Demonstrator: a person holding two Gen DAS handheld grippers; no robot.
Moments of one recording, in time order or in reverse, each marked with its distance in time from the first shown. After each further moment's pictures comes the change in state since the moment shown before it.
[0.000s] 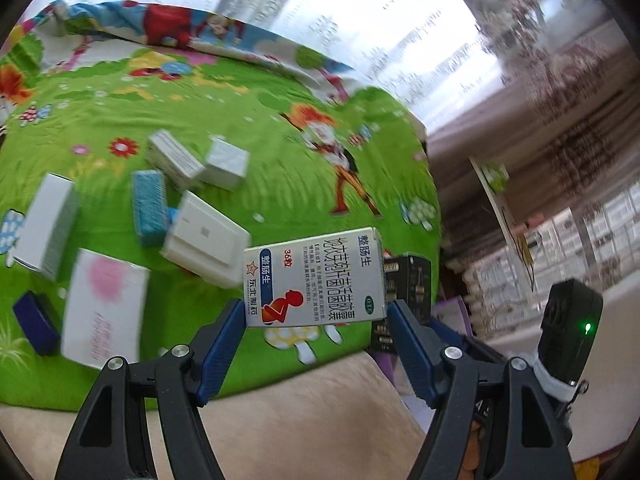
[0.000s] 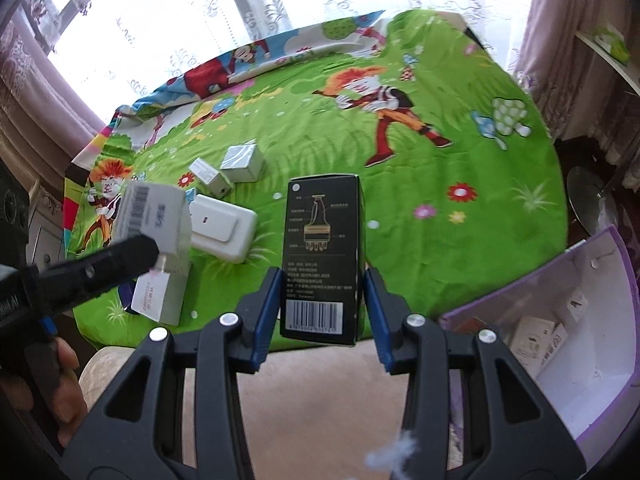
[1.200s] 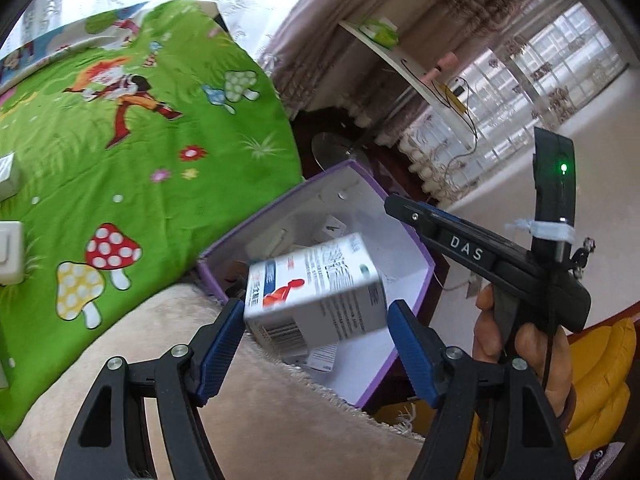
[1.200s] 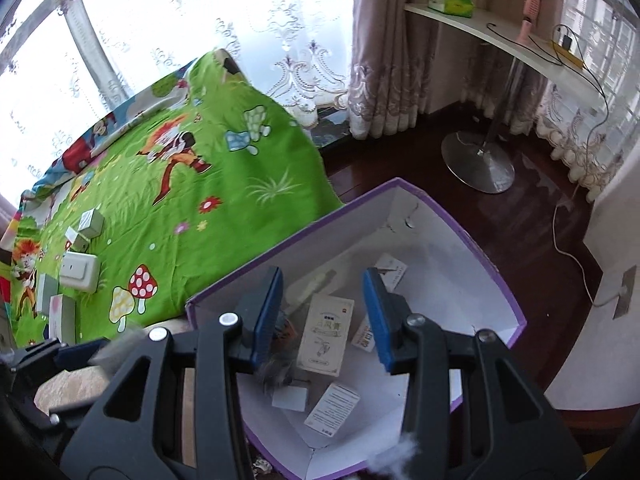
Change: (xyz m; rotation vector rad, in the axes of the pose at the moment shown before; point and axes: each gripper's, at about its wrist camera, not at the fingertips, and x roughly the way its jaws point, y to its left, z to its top) left arm 0.081 -0.180 -0.091 0.435 0.303 -0.147; right arm -0.097 -0.191 -0.042 0.277 -0.093 -0.319
